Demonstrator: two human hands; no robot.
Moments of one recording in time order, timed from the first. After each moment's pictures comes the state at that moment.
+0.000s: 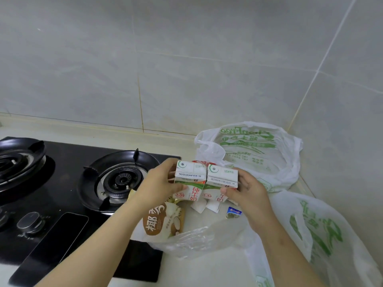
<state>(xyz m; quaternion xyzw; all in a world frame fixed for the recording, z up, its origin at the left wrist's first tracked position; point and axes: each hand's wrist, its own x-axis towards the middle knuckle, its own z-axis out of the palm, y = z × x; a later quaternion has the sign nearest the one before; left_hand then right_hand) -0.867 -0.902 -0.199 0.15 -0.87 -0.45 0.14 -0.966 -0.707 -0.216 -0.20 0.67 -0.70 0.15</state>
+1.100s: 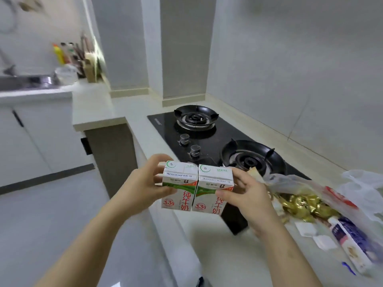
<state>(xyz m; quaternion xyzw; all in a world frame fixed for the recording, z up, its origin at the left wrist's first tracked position) -0.593 -0.788 -0.177 0.51 -0.68 -0.39 0.36 -0.820 -0.764 -0.186 -0.56 0.48 -0.50 0.45</state>
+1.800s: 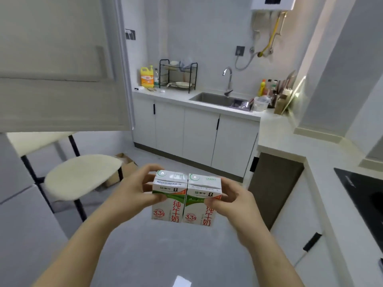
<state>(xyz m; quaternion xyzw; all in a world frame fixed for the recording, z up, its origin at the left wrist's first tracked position) -0.321 -0.534 -0.155 0.76 -0.36 -0.19 0.50 -0.474 -0.702 -0.169 -0.72 0.20 -0.22 0.63</state>
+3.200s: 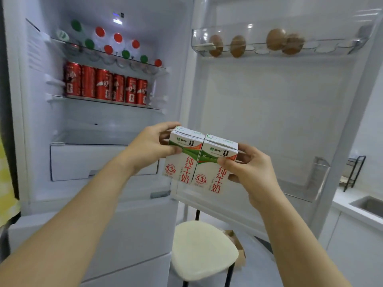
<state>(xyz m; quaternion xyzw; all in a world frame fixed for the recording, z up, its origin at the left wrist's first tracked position) -0.032 -0.246 0.031 0.78 -0.22 0.18 0.55 -0.054 -0.463 0.014 -0.71 -0.18 -0.20 0.65</state>
